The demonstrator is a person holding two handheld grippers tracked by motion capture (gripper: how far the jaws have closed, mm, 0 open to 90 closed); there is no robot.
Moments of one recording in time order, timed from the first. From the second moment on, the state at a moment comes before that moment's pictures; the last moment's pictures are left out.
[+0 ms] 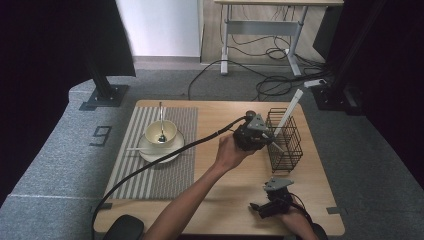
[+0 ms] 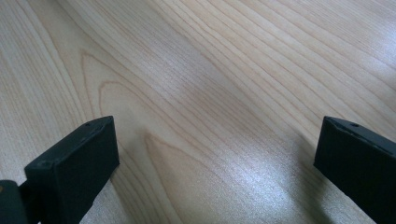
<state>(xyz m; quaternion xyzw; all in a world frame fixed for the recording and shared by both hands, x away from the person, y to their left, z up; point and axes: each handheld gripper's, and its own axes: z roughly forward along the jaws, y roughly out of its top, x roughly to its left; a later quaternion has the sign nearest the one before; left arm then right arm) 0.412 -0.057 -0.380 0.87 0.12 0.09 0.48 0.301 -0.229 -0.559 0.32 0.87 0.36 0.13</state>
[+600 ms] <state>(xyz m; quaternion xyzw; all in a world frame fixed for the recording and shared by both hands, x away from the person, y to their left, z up) 0.413 -0.025 -0.359 0.86 0.13 0.07 0.49 0.302 -0.229 -0.559 0.32 0.87 0.36 0.13</state>
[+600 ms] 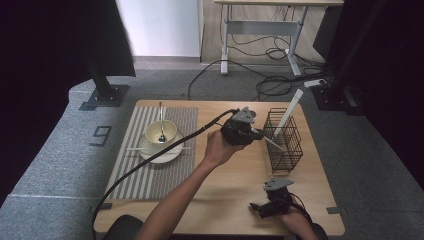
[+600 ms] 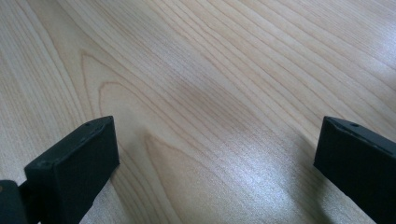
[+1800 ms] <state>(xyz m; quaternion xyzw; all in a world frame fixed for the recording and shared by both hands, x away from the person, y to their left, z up) 0.400 0.050 -0.322 0.84 0.14 0.08 0.51 0.302 -0.228 -0.559 0.32 0.87 0.36 0.13</state>
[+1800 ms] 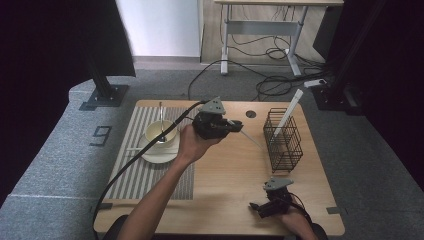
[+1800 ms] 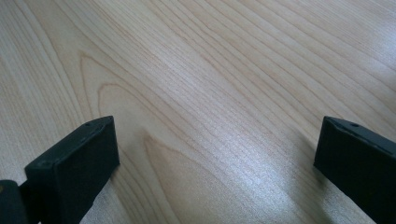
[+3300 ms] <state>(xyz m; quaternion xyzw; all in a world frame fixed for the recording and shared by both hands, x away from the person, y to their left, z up) 0.375 0.120 -0.379 0.84 0.17 0.04 0.51 0.322 -0.210 -0.544 0.28 0.87 0.38 0.12</state>
